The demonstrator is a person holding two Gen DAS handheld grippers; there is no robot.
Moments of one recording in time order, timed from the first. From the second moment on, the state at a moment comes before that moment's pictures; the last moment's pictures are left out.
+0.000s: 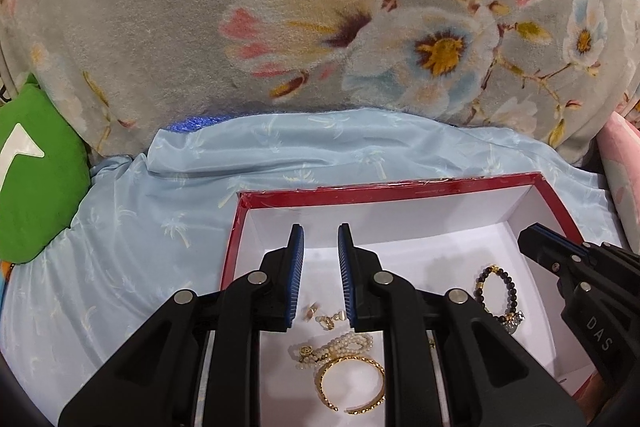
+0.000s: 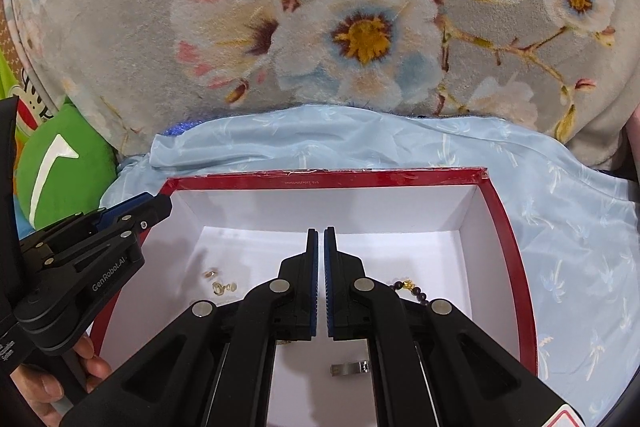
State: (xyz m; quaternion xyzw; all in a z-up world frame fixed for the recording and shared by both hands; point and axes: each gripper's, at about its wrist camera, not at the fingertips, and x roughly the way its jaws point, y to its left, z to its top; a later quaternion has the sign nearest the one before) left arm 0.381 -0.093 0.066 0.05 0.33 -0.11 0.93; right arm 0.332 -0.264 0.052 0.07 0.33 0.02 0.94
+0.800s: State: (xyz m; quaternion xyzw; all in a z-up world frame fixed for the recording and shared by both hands) left arm 0.327 -0.063 0.104 0.03 0.29 -0.19 0.94; right arm 0.236 -0.270 0.090 0.11 0.27 0.04 0.96
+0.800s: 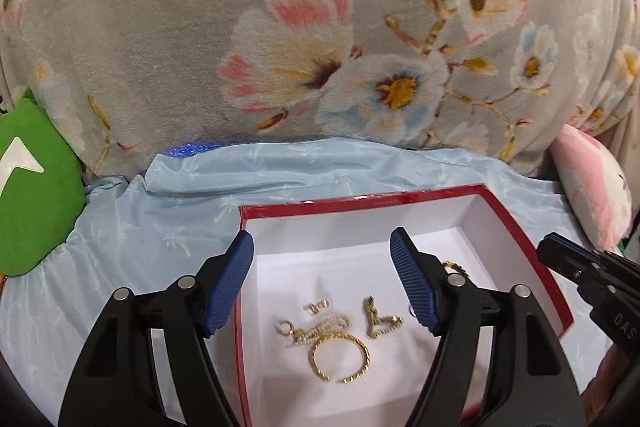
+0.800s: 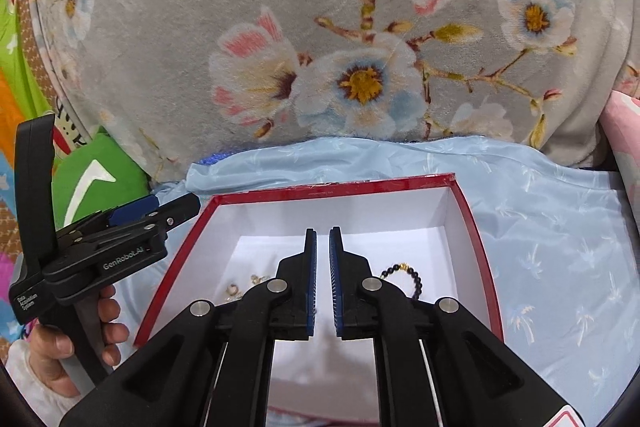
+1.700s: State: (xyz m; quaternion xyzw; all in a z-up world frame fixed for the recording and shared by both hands) left arm 0.142 -0.006 0.042 0.03 0.28 -0.25 0.93; right arm 0.088 -0.237 -0.024 0.08 0.37 0.03 0.93
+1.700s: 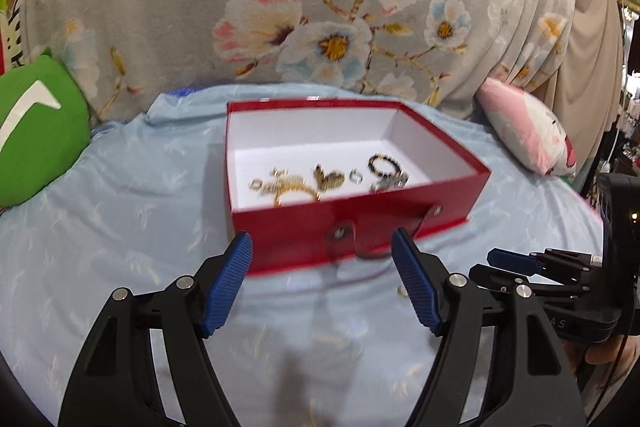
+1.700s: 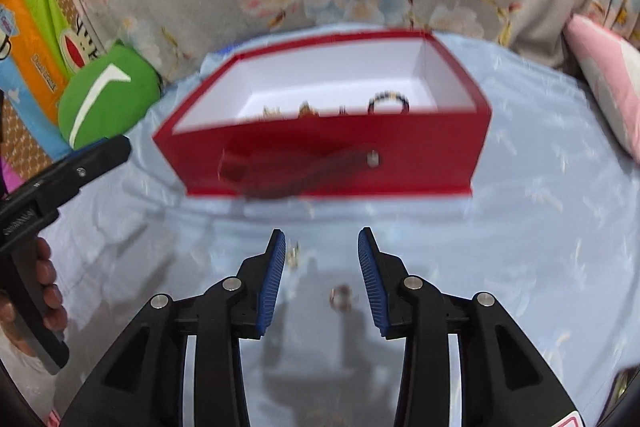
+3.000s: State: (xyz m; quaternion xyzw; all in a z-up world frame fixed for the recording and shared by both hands) left arm 0.145 -0.070 -0.023 0.03 0.41 -0.19 0.89; right arm 0.071 -0.250 -0.058 0.11 0.40 0.00 0.91
